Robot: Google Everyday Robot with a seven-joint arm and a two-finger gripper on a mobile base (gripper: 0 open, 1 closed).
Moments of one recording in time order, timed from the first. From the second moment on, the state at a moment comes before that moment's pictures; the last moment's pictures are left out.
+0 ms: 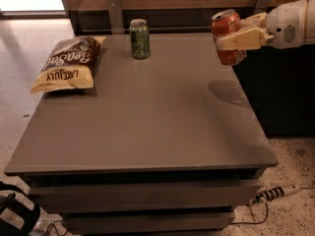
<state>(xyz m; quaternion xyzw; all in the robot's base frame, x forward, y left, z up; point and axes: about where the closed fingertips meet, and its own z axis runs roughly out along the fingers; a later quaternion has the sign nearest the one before) 0.622 -0.192 0.977 -0.42 0.72 0.25 0.49</state>
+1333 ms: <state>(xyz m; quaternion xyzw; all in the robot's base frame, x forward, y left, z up) 0.619 -0.121 0.964 -0.47 0.64 0.33 0.50</state>
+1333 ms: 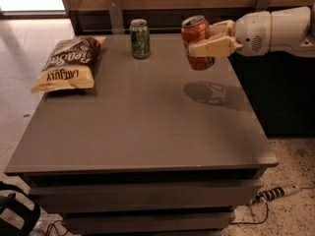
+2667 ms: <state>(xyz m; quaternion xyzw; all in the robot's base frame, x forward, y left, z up) 0.633 -0.112 0.925 -0.43 0.61 0.41 0.52</state>
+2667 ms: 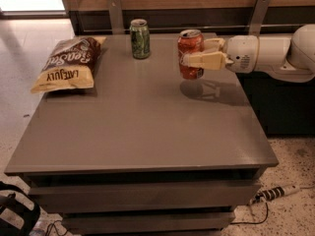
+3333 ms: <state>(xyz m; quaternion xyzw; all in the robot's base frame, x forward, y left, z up) 0.632 -0.113 0.911 -0.40 0.60 0.42 0.56</state>
